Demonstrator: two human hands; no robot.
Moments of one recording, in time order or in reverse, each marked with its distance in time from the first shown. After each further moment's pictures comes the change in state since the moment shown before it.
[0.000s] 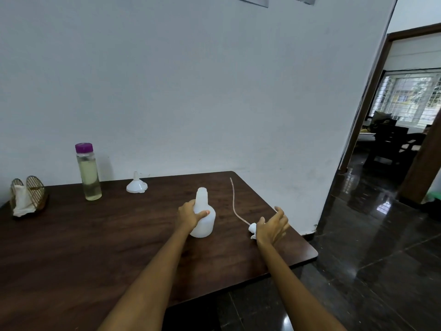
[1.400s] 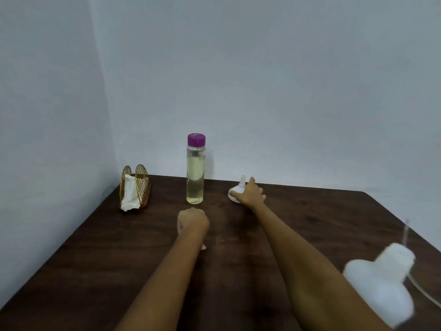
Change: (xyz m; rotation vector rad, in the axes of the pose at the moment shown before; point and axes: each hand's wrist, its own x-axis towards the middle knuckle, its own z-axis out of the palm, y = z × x) left_hand 0.118 -0.203 -0.193 0.912 -0.256 -0.463; right_hand -0.082 -0.226 0.403 -0.241 -0.806 -0.459
